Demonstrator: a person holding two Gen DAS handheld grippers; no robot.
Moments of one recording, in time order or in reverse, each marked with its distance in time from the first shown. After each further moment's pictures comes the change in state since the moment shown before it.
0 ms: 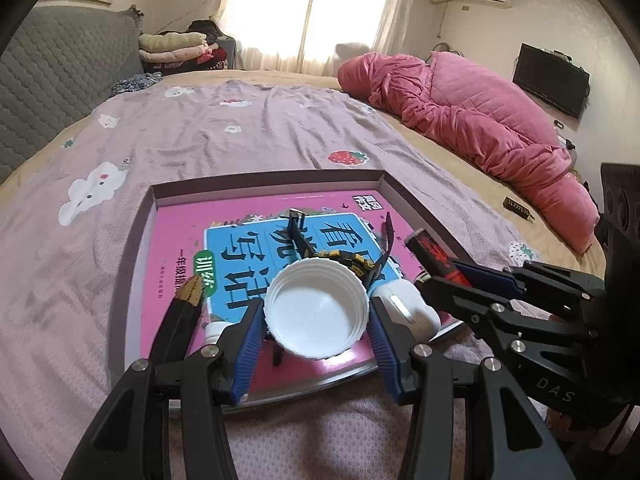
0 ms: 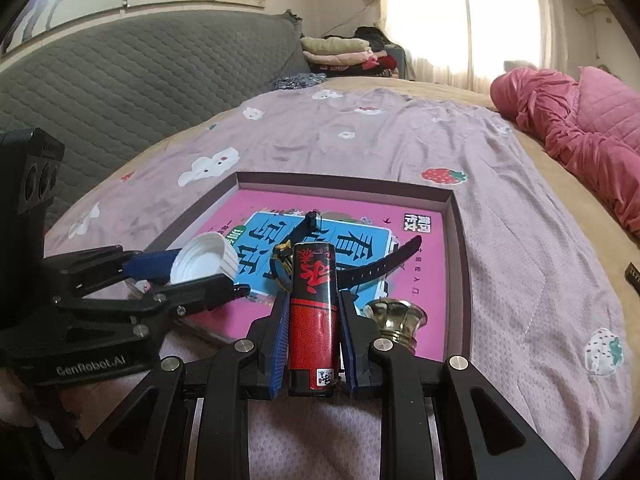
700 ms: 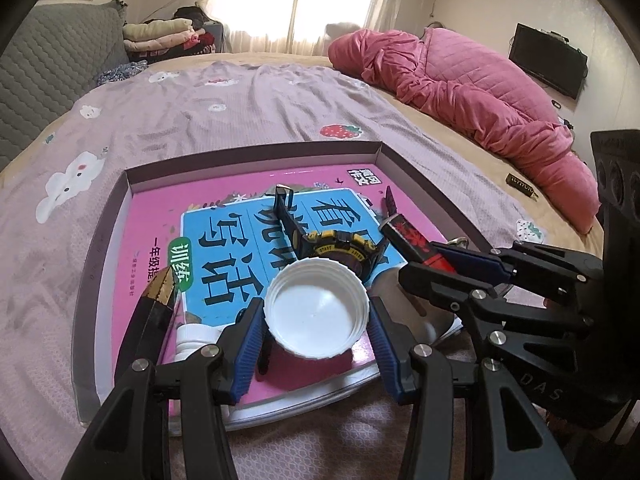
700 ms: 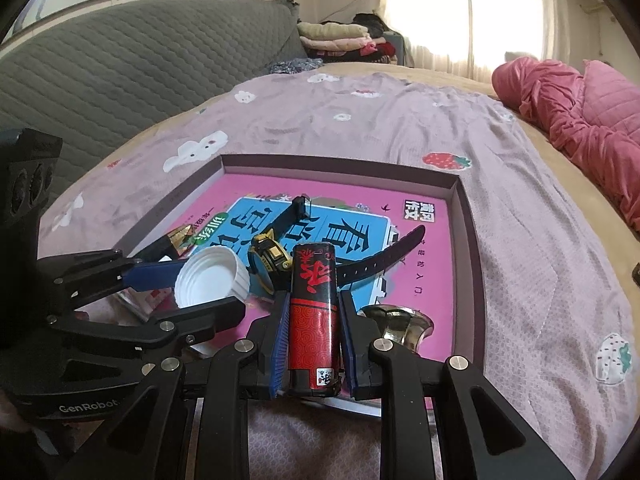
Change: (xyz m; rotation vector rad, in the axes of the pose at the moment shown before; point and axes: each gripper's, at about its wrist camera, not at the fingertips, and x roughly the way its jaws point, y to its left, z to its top) left arm 0.030 -0.004 -0.003 0.035 0.072 -0.011; right arm 0.032 -0.008 -0.001 -0.003 0.058 -0.012
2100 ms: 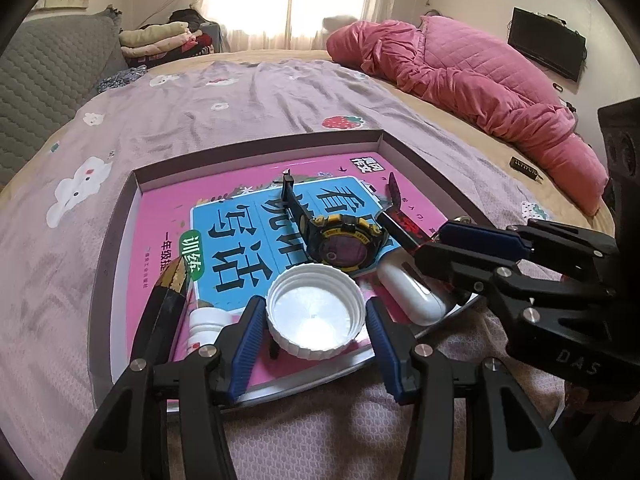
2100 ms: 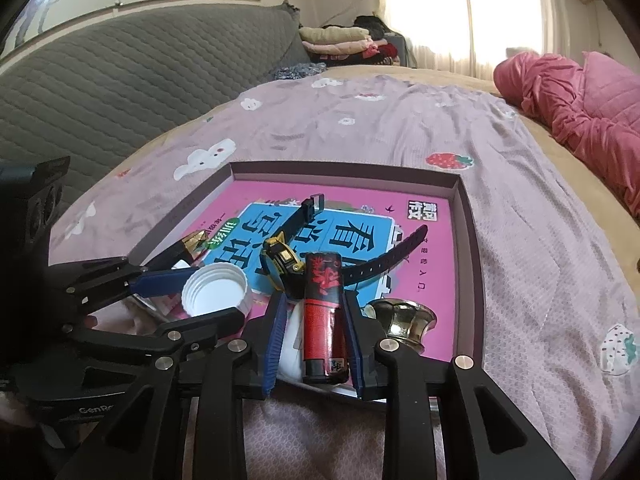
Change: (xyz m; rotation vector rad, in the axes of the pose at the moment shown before) left arm -0.007 -0.003 -0.007 0.040 0.024 0.044; right arm -0.015 0.000 -0.003 0.021 -0.029 0.031
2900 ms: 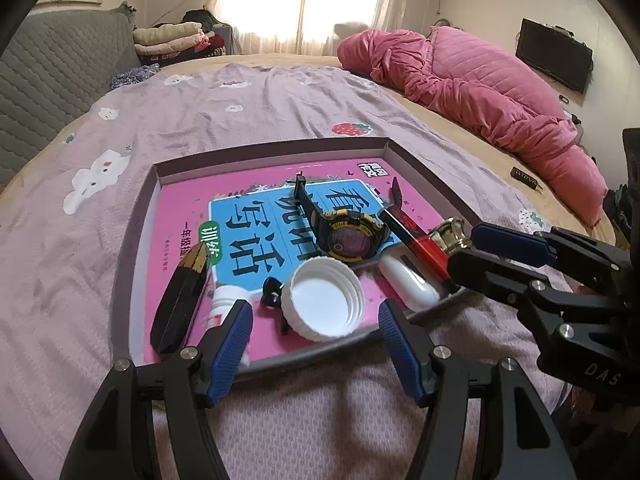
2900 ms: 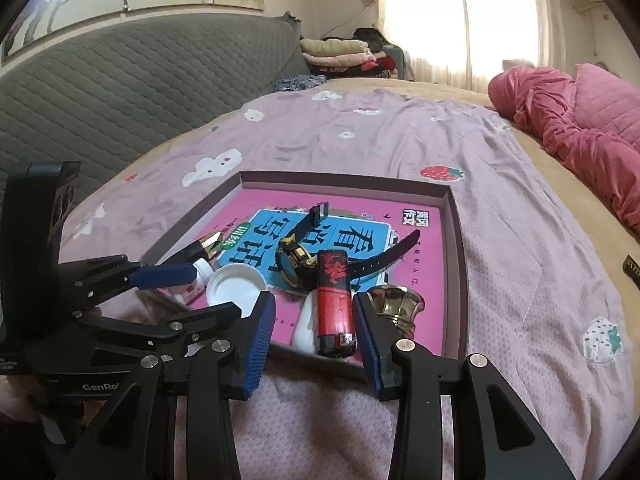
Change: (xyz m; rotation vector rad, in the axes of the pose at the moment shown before) left arm -0.022 0.002 -0.010 -0.036 -0.021 0.026; right arm -0.033 0.012 -0.009 -0.006 -0.039 -0.017
